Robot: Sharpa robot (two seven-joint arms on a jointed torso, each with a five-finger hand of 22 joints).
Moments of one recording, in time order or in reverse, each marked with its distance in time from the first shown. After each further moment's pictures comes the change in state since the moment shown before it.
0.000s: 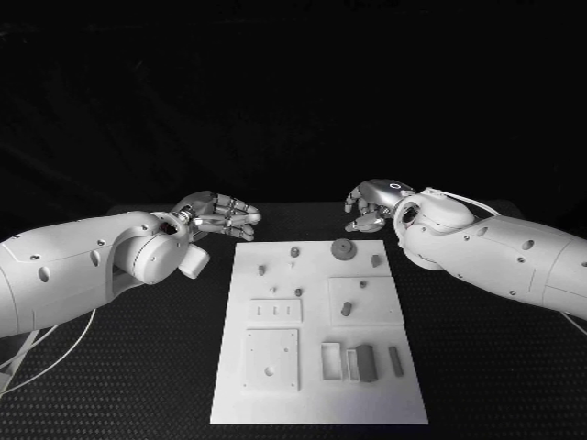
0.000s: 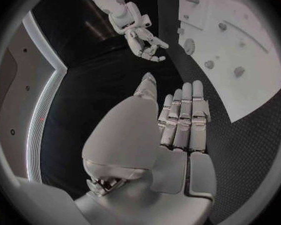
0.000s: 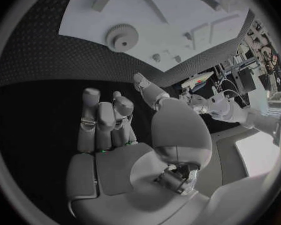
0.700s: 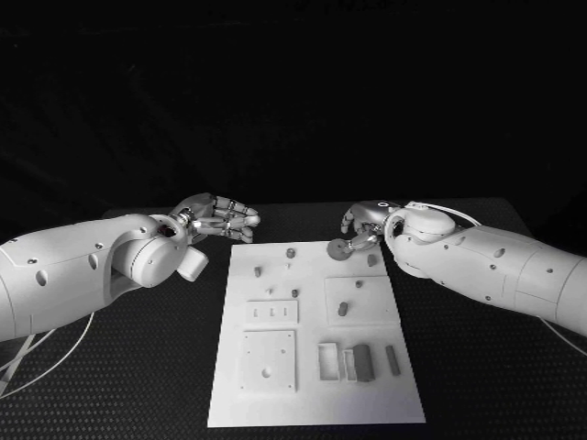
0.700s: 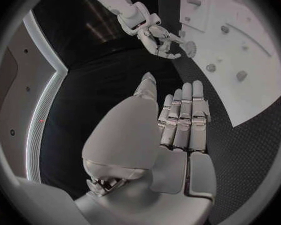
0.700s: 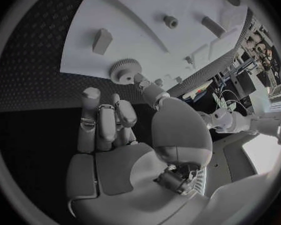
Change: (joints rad) left arm -0.003 0.009 0.000 -0.003 -0.001 0.013 0.006; left_hand 0.000 0.000 -0.005 0.000 0.000 0.000 0.000 0.000 0.000 0.000 0.000 0.000 -0.001 0.000 0.000 -0.004 0.001 -0.001 0.000 0.000 -0.001 -0.001; right arm -0.050 0.074 -0.013 -0.133 -0.010 0.124 0.037; right_hand 0.005 -0.013 -0.010 0.021 0.000 -0.055 -0.002 -0.015 -0.010 0.074 -0.006 0.123 0.112 0.127 -0.005 0.063 0.185 0.000 0.047 -0.004 0.030 0.000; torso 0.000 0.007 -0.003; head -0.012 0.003
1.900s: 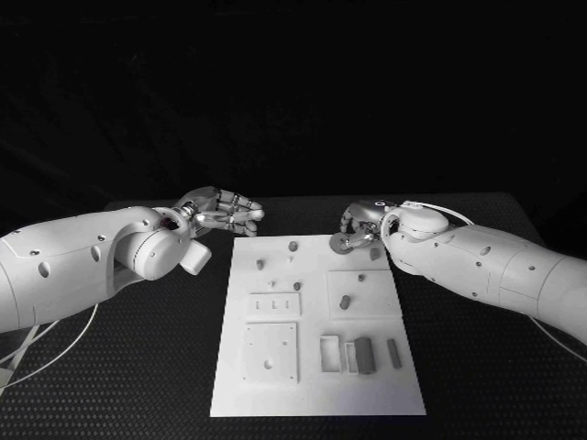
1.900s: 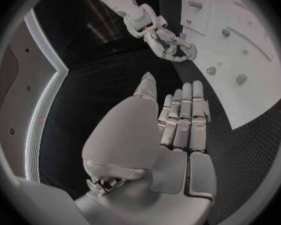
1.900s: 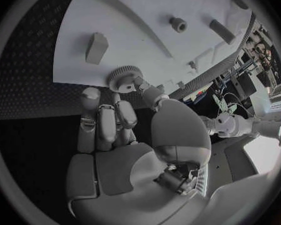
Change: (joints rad) left arm 0.000 -0.006 0.000 0.014 -0.001 0.007 -0.003; left_hand 0.000 0.000 -0.003 0.003 0.000 0.000 0.000 0.000 0.000 0.000 0.000 -0.006 -0.001 0.000 0.000 -0.004 0.003 0.001 0.000 0.000 -0.004 0.000; right arm -0.024 0.063 -0.001 -0.094 0.001 0.001 0.030; right_hand -0.010 0.046 -0.009 0.002 0.000 0.026 -0.004 0.015 0.007 0.008 -0.001 0.016 0.010 0.007 0.003 0.000 0.000 -0.007 0.001 -0.006 0.005 0.000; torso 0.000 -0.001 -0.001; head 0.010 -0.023
